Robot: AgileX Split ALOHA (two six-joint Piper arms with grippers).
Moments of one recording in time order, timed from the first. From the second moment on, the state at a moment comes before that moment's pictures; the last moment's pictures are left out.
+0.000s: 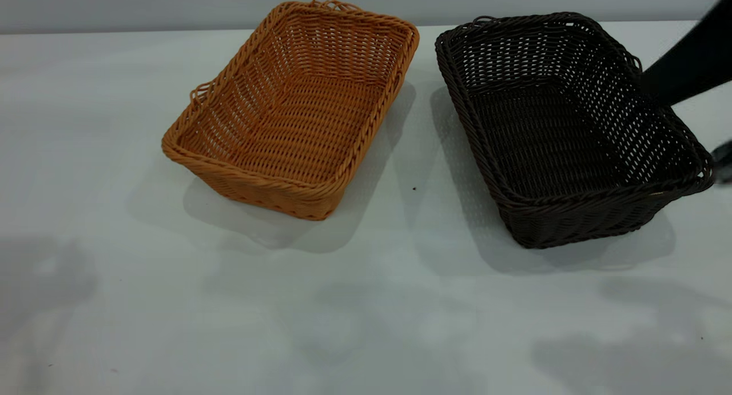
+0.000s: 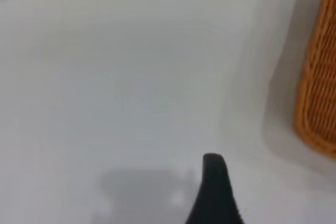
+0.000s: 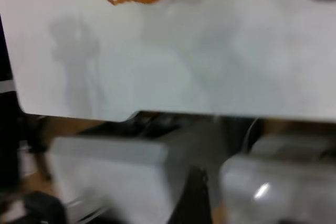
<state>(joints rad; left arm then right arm) -0.01 1.19 -0.75 -0.04 0.35 -0.01 0.03 1.30 -0.49 1.03 0.84 -0.47</state>
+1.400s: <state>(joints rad) -0.01 1.42 -0.89 -0.12 0.35 0.07 0.18 2.01 -0.67 1.79 0.29 -0.34</state>
